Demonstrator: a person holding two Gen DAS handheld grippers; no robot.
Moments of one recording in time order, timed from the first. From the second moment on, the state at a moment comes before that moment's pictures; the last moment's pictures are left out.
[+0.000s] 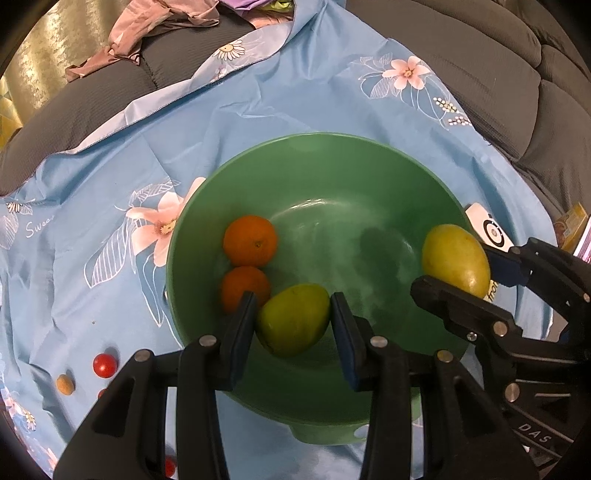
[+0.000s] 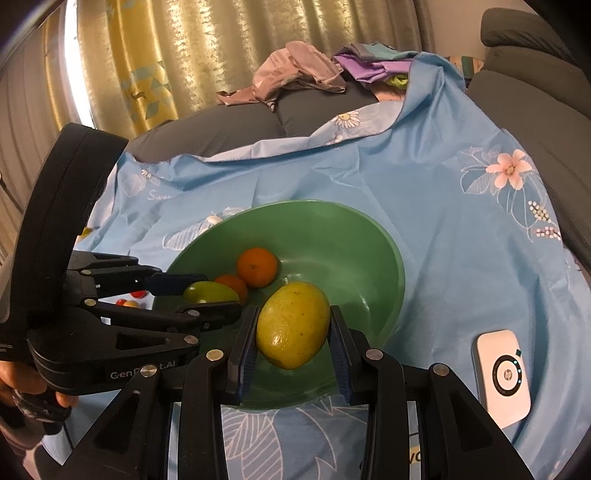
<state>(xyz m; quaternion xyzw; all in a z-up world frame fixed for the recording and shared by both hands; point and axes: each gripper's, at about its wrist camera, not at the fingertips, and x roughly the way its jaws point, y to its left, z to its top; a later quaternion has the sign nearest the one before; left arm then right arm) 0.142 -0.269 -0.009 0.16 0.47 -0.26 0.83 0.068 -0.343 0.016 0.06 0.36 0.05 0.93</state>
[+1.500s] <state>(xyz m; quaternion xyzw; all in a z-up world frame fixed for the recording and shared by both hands) 0.014 -0.047 0.001 0.01 0.47 -0.08 0.88 0.008 -0.254 0.028 0.05 0.38 0.14 0.91</state>
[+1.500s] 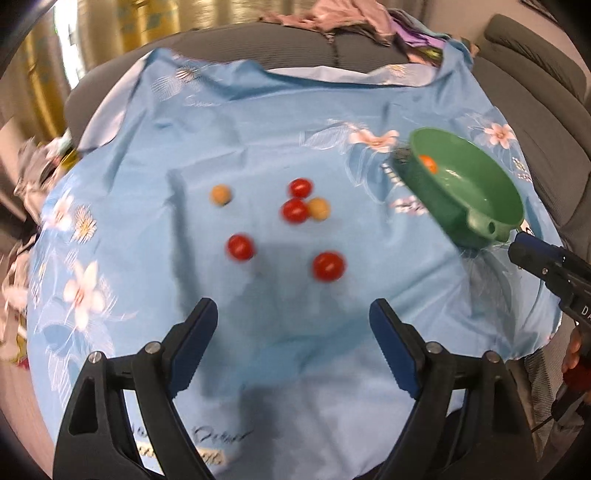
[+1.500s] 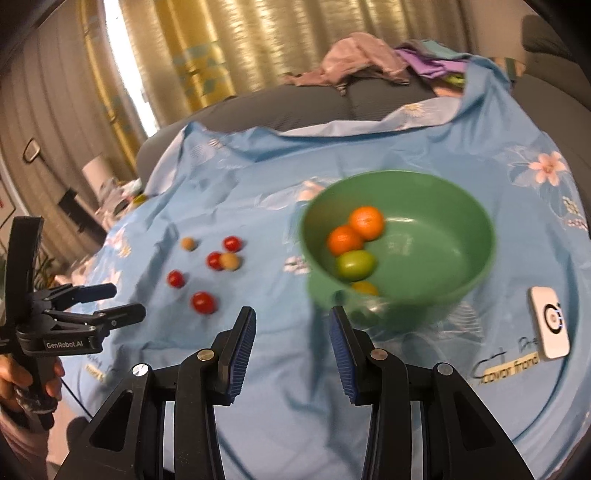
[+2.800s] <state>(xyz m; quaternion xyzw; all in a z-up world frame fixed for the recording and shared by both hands) 0.008 0.012 -0.024 -0.05 0.46 -0.10 0.88 0.032 -0.171 -0.008 0.01 0.45 0.21 0.87</state>
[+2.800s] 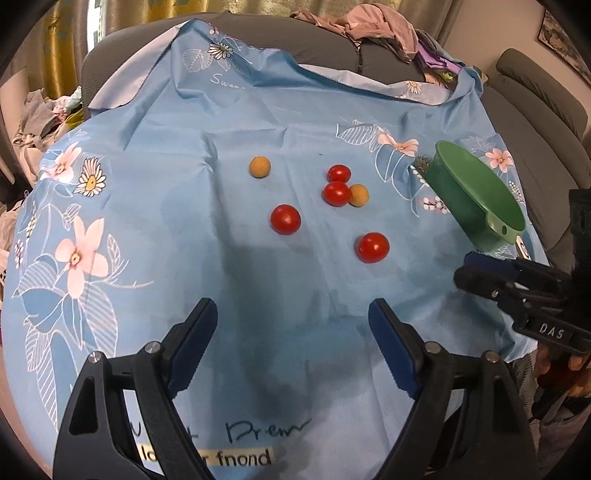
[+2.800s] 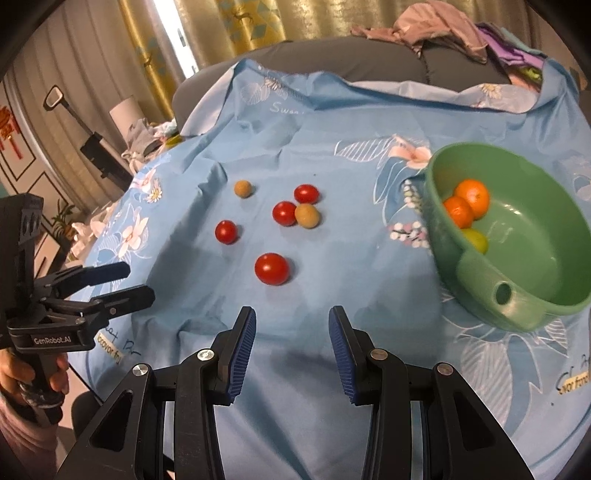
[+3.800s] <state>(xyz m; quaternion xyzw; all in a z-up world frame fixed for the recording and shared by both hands) 0.117 -0.009 -0.069 0.02 0.50 -0.10 0.86 0.096 -0.112 -0.051 -0.05 0.48 0.24 0.84</state>
